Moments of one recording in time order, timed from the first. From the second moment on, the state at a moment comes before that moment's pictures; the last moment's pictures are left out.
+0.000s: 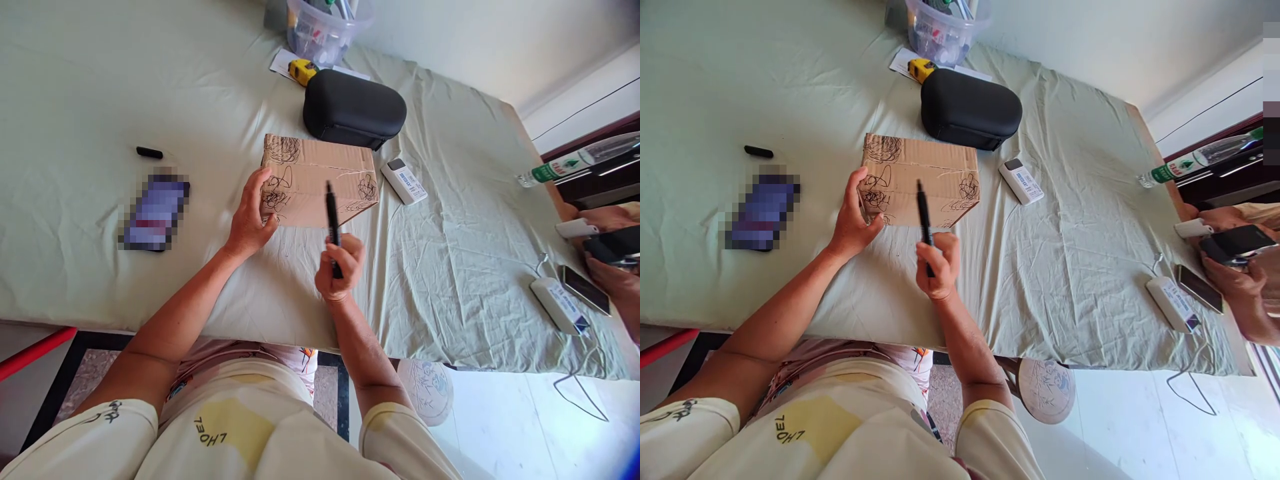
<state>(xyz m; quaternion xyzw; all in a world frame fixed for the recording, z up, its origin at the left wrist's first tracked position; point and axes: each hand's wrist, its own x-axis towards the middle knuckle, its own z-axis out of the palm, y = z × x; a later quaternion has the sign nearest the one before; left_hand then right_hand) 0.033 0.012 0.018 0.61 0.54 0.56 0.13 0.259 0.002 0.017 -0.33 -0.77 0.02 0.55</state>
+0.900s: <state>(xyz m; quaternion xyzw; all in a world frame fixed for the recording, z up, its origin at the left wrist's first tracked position) -0.015 -0.002 0.031 0.47 0.68 0.56 0.01 0.326 0.070 0.008 -0.71 -0.65 0.05 0.27</state>
